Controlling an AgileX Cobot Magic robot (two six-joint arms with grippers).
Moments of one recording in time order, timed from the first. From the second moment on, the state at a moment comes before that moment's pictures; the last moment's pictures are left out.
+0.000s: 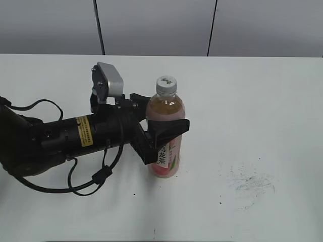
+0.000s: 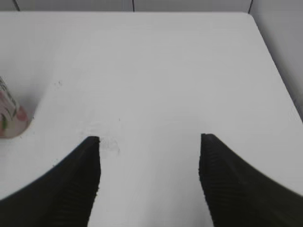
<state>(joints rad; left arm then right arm) -0.51 2.01 -0.72 0.76 -1.21 -0.39 0.02 0.04 -0.54 0.11 0.99 -0.15</state>
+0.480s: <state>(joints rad) -0.51 2.01 -0.72 0.76 -1.21 -0.39 0.07 0.94 -0.81 0.60 0.88 -0.66</state>
